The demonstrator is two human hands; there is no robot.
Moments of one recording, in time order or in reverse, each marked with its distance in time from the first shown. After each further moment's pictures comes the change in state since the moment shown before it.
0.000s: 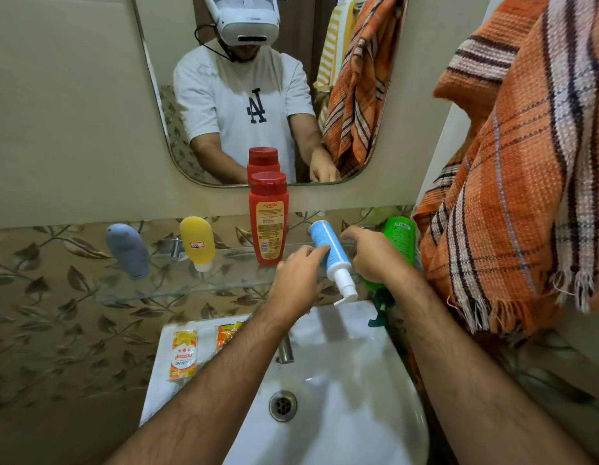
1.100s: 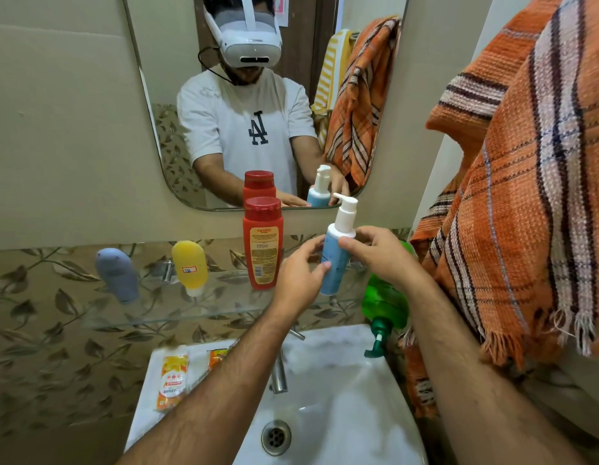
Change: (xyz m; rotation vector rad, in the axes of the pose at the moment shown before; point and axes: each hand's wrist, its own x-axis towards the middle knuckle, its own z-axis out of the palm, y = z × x) left_hand 0.041 0.011 -0.012 -0.650 0.160 -0.127; right_hand 0.015 0.008 -0.037 0.637 0.017 -0.108
